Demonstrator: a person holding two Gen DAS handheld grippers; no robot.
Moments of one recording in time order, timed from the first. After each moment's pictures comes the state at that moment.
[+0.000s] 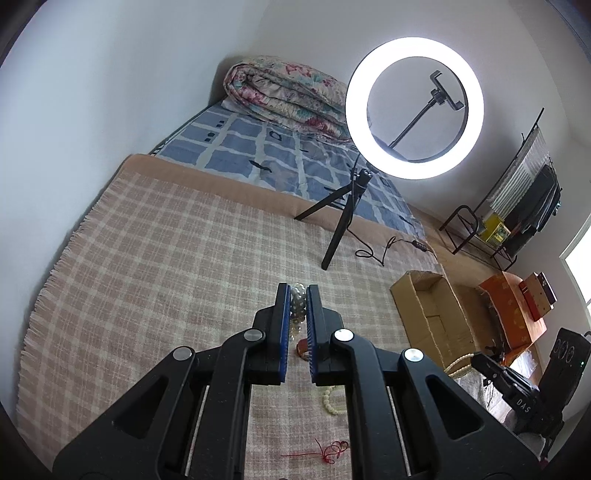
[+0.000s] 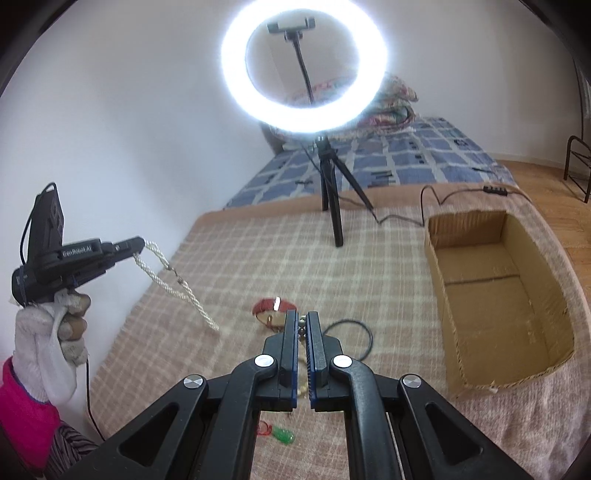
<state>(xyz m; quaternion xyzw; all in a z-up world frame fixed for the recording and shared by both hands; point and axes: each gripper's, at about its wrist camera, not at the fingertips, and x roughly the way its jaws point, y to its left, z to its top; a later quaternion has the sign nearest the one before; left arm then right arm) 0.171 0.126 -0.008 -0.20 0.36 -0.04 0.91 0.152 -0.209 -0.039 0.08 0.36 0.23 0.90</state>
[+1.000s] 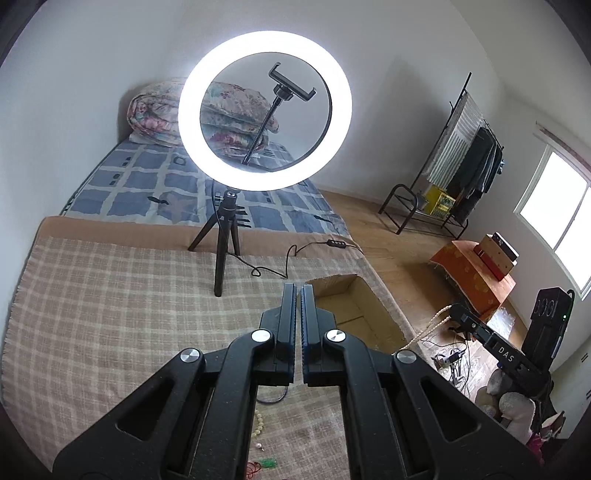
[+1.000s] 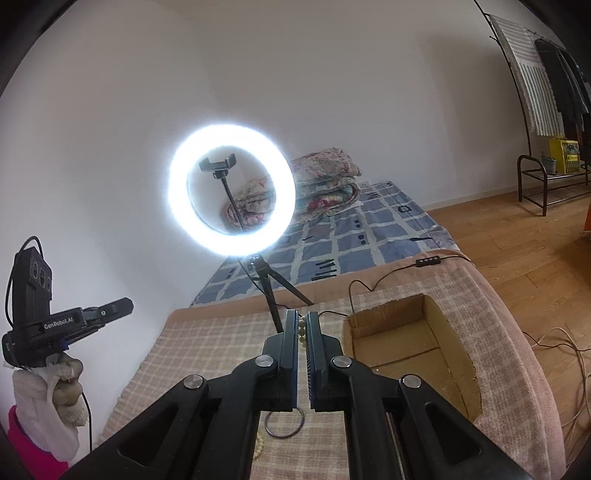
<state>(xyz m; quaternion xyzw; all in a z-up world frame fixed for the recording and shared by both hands) 0.195 -0.003 0.066 -0.14 0.33 -0.17 0.92 0.164 -0.320 0.027 0.13 0.26 0.14 0.95</state>
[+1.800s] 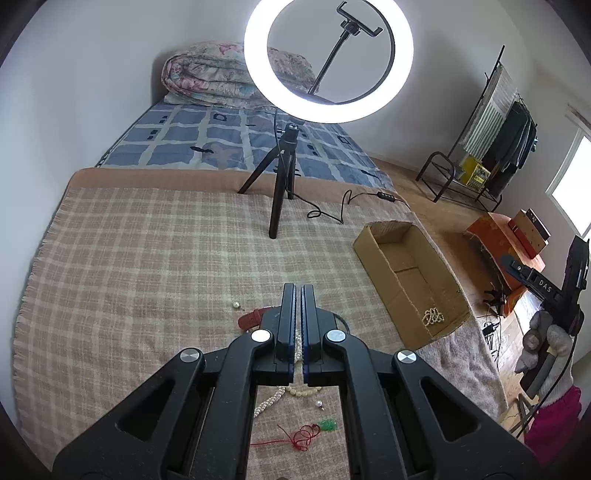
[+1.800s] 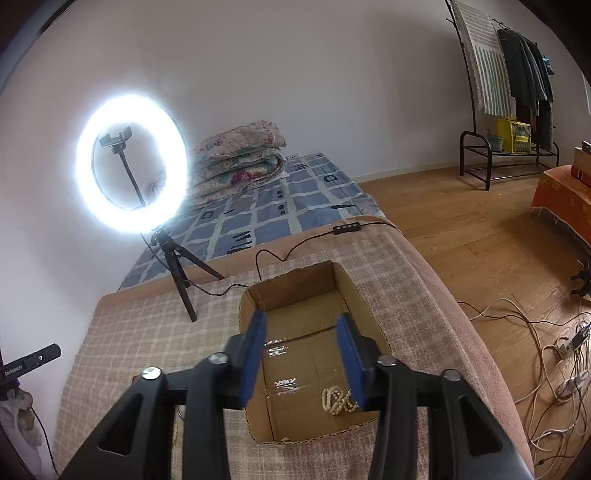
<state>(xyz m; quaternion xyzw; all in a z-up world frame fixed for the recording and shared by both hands) 0.175 0.037 -0.010 -0.12 0.39 -0.11 0.91 0.182 -0.374 -0.013 0.12 0.33 0.03 0.94</state>
